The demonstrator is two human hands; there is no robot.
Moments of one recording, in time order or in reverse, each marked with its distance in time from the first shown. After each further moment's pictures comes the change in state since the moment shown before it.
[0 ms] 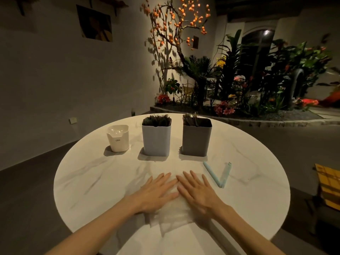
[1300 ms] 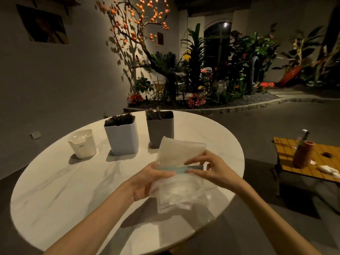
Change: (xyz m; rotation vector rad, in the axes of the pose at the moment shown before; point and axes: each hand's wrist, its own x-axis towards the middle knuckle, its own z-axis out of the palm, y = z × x) left_hand 0.005 0.099 -0.029 -1.510 -0.204 0.088; right_hand -0.105 0.072 -0.072 0.670 0.450 0.028
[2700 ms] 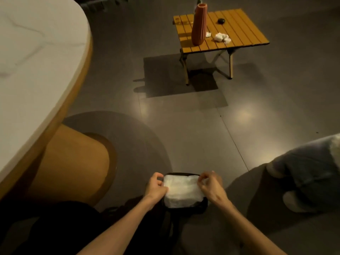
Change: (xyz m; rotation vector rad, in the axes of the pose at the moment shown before) left_hand 0.183 -0.465 0.177 0.851 0.042 -0.496; right_hand -0.410 0.357 0.070 -0.141 0.355 1.132
